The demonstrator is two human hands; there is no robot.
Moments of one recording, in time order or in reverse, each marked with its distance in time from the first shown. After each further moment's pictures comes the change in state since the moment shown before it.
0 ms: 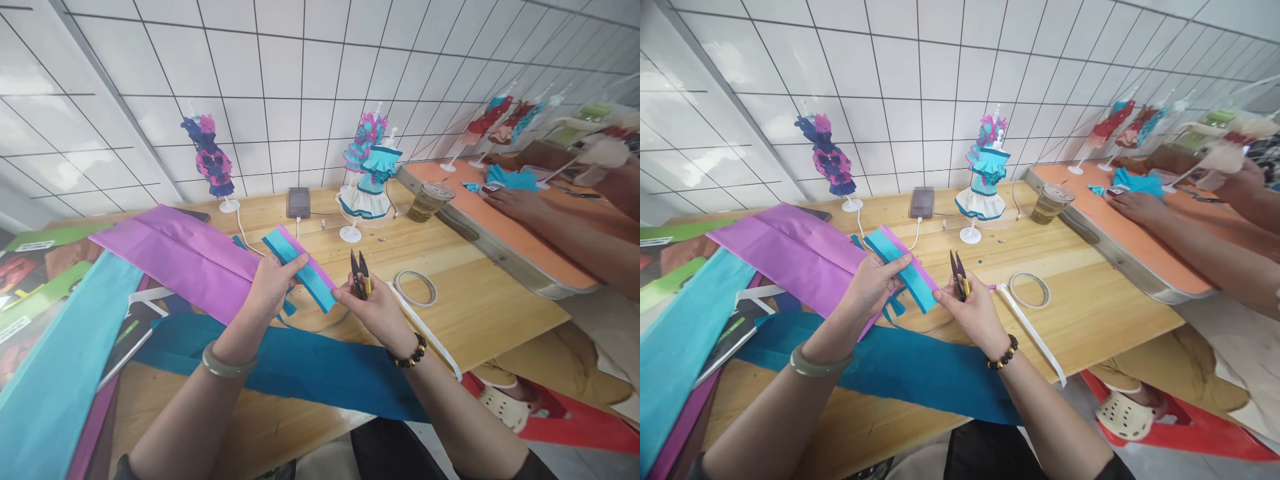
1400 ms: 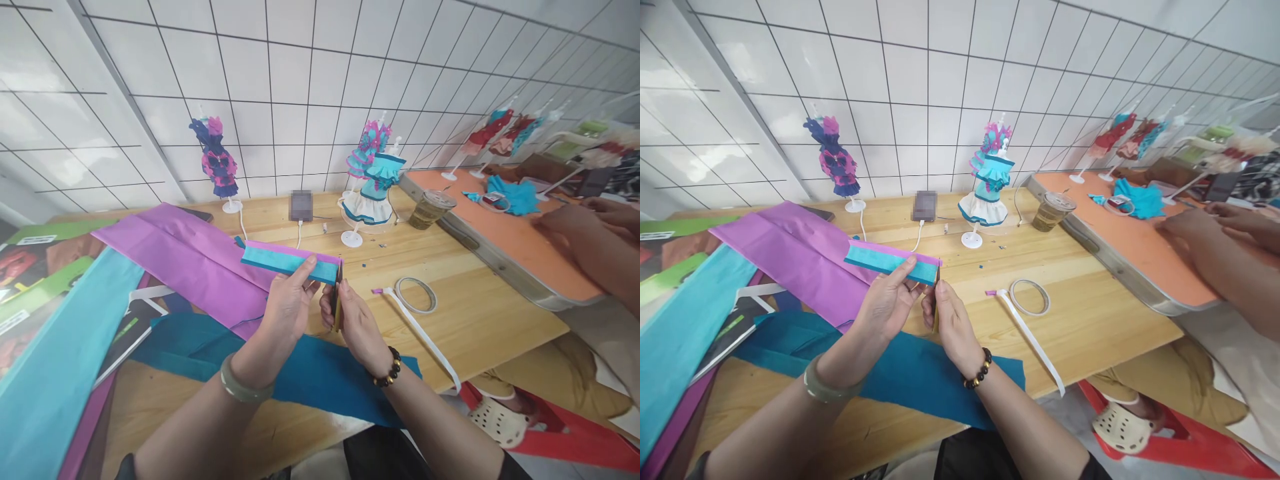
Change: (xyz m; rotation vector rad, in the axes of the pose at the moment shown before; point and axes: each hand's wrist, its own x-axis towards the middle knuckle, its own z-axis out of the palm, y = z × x) left_hand -0.021 -0.010 0.032 -0.401 0.128 -0.012; right_hand -0.012 -0.005 0.036 0.337 -0.138 0.013
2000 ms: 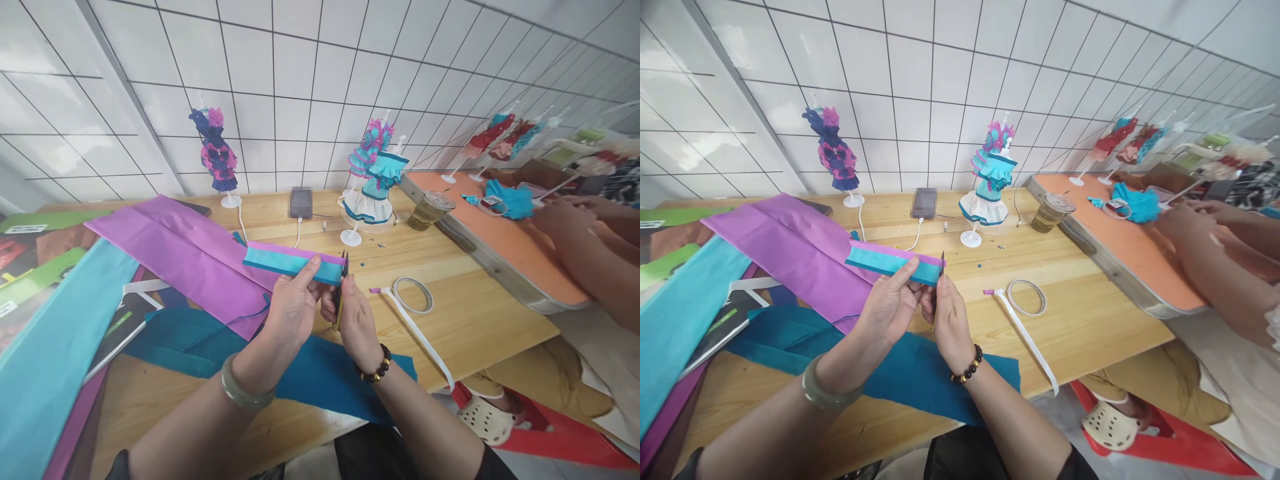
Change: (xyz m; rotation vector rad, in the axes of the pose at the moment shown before) left_hand -0.008 -0.005 0.007 -0.025 -0.069 -0.008; right_hand 0.004 -0.002 0.008 -0.004 0.108 -0.051
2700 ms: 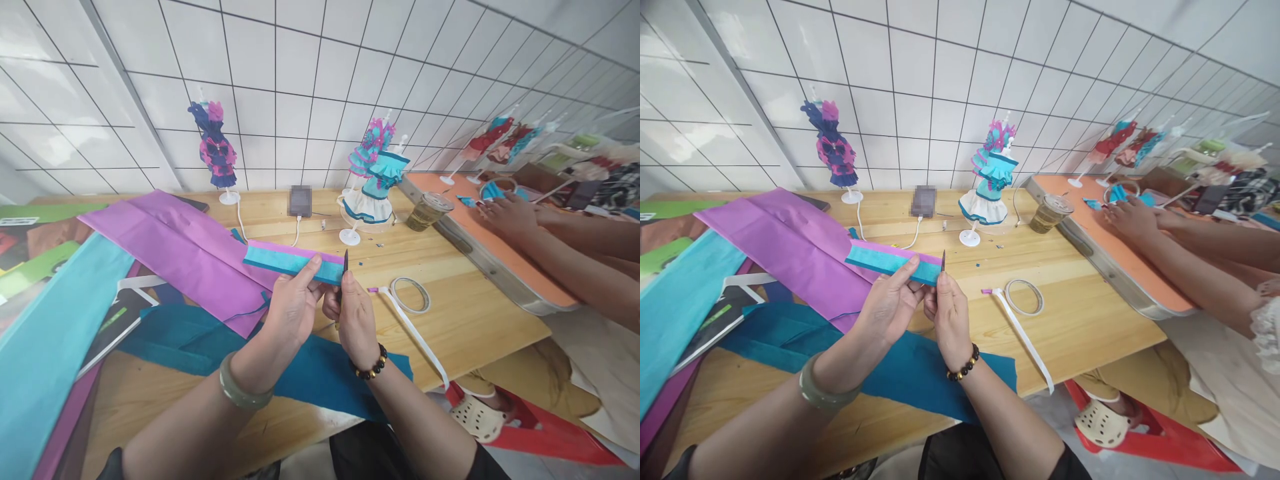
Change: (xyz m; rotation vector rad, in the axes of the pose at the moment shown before) left_hand -0.001 -0.002 0.001 -0.071 0.015 -0.004; right_hand 0.003 0.005 0.000 0.147 0.046 -0.023
